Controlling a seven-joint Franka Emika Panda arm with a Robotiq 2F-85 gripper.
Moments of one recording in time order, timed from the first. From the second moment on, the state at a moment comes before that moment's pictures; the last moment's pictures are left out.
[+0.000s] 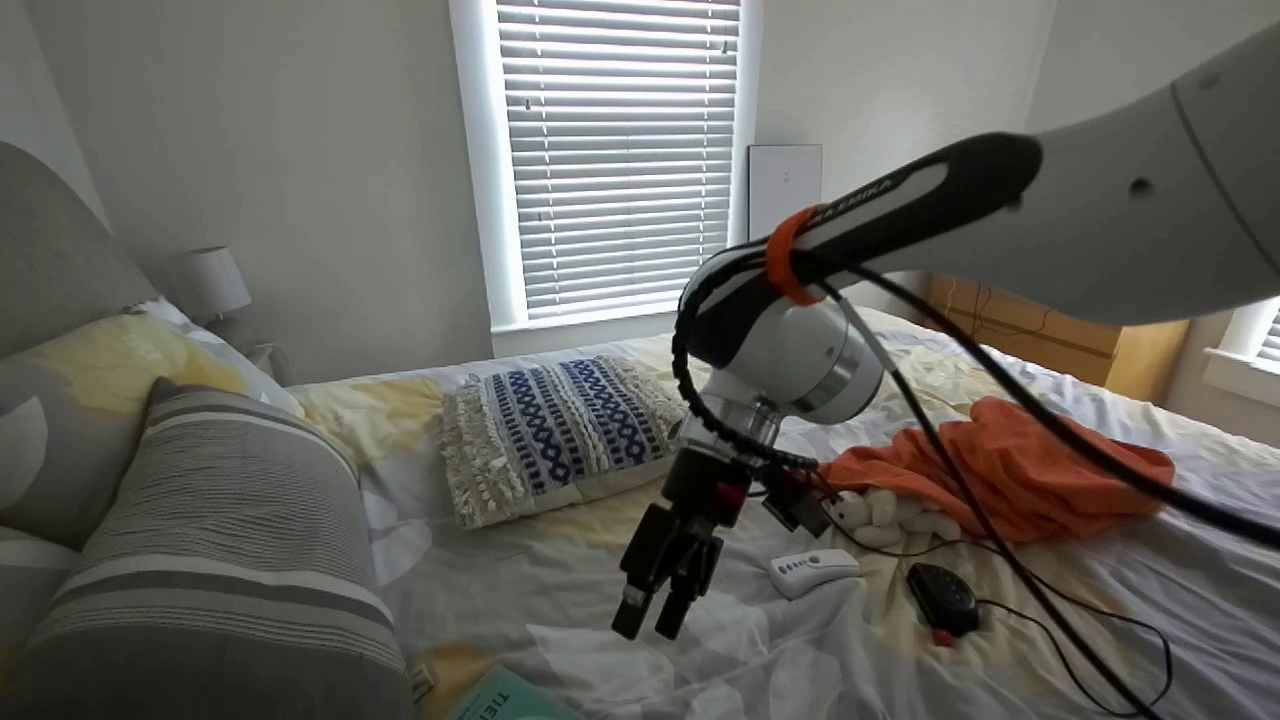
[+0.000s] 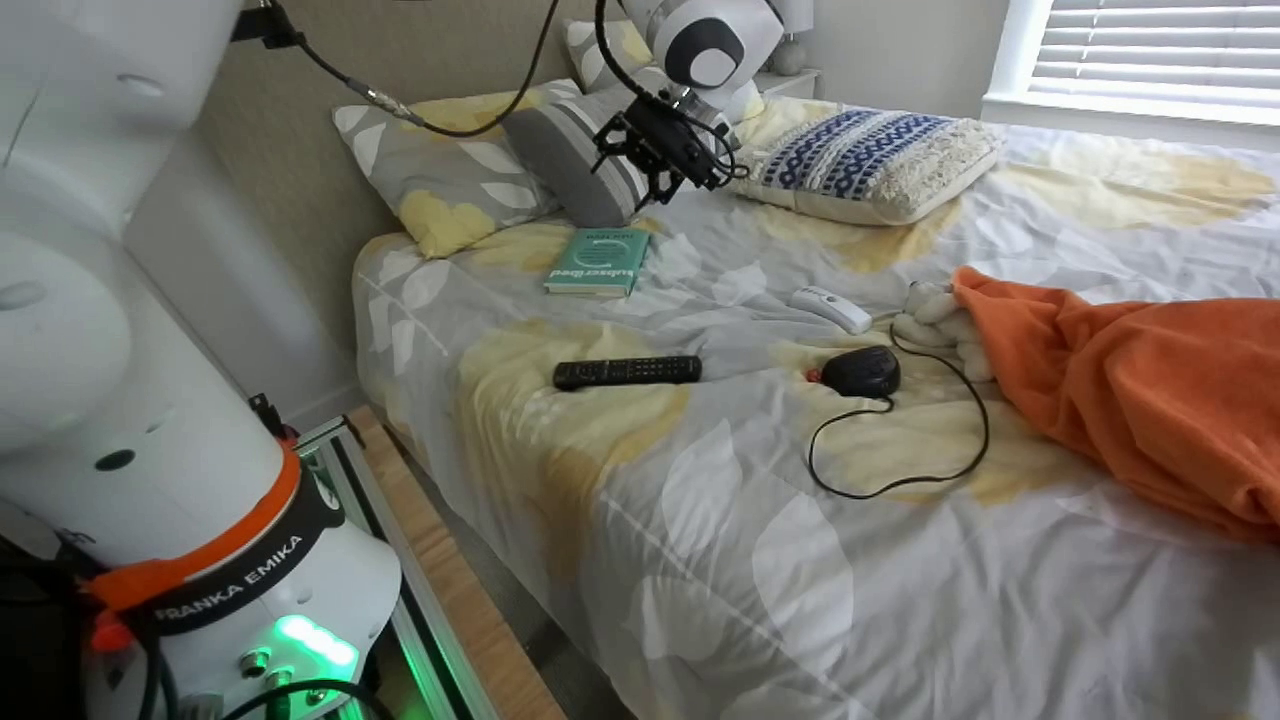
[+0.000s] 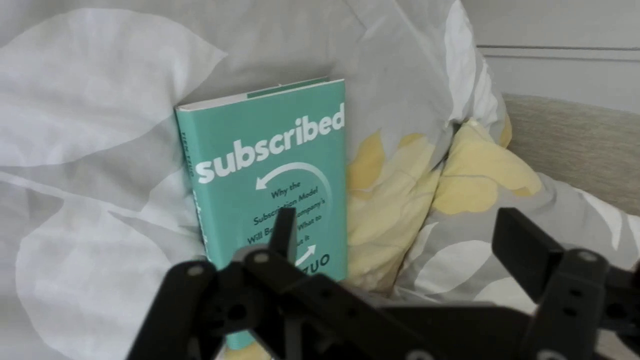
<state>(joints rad) 0.13 0.81 0.17 -1.41 0.63 1.85 -0.68</state>
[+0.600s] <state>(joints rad) 0.16 1.11 0.26 -1.17 0.52 2.02 -0.51</state>
